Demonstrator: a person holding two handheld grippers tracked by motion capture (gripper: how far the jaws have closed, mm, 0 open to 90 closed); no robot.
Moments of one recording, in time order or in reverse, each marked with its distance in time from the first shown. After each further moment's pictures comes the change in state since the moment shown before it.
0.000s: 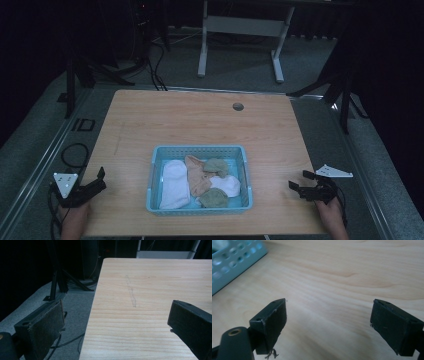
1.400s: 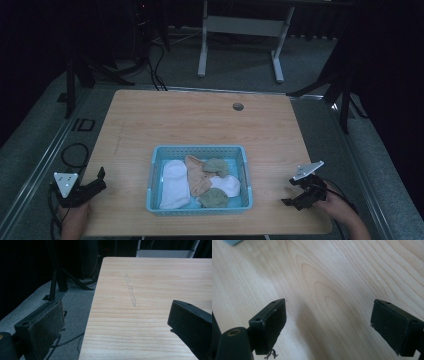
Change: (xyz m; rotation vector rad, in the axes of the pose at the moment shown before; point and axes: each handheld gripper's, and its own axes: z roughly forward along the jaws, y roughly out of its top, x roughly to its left) left arm 0.000 0.000 0.001 0.007 -0.003 0.000; right arm 0.042 0.041 0.009 0.460 0.210 -0.358
